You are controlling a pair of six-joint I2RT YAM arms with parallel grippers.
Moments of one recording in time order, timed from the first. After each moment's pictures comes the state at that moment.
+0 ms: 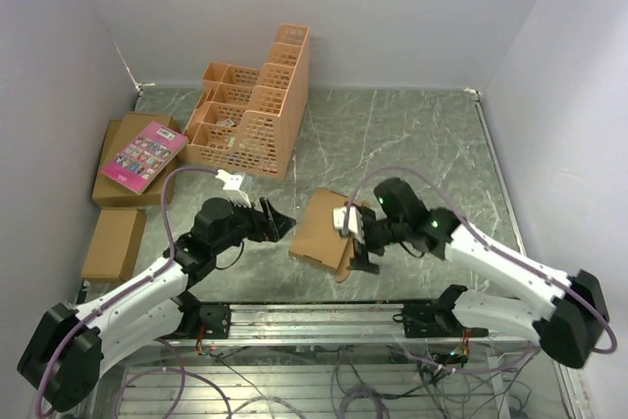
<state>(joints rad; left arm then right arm) -0.61 0.85 0.29 0.25 0.17 -0.65 0.71 1.13 0.79 -0.54 -0.60 -0.67</state>
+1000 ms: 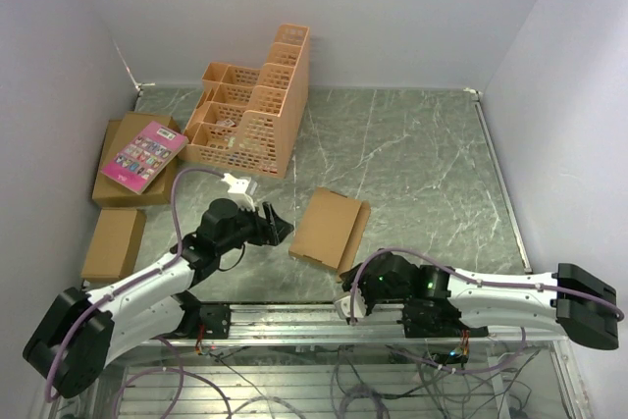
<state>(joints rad) -0.61 0.93 0.27 0.27 0.15 -0.59 1.21 0.90 0.20 0.00 -0.19 -1.00</state>
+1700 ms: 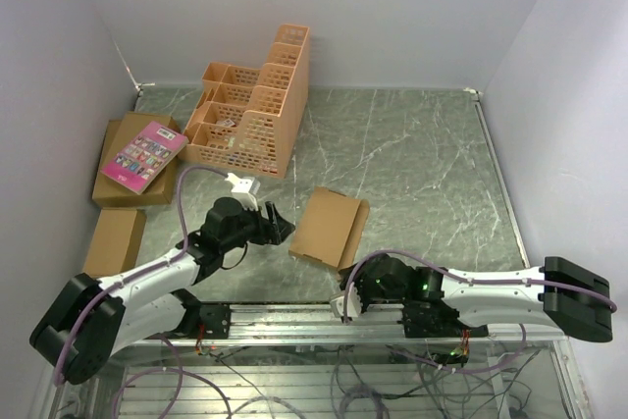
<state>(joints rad) -0.61 1.02 0.27 0.33 0.15 -0.58 1.24 0.99 0.17 0.15 -0.08 -1.03</state>
